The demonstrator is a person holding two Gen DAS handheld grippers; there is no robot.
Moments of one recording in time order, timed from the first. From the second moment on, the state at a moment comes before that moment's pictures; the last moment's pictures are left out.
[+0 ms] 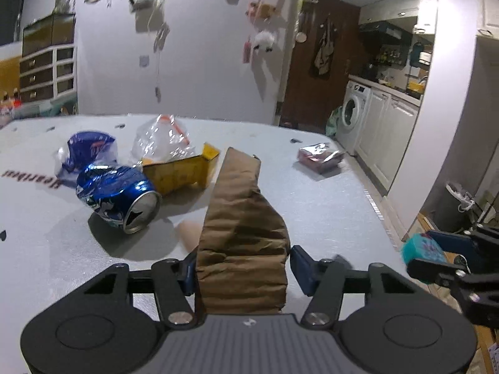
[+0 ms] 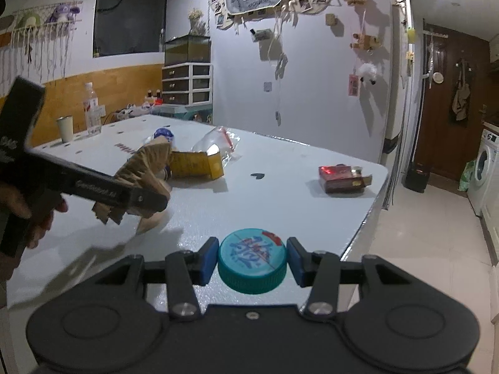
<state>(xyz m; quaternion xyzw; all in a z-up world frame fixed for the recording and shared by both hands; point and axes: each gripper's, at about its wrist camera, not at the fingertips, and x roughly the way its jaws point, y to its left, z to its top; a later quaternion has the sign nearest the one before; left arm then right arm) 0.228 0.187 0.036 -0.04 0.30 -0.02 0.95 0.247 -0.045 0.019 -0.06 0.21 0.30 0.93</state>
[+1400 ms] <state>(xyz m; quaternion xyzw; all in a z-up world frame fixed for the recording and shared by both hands) 0.154 0.021 0.038 0.00 0.23 -0.10 0.97 0.174 -0.188 0.026 -0.03 0.21 0.18 0.96</state>
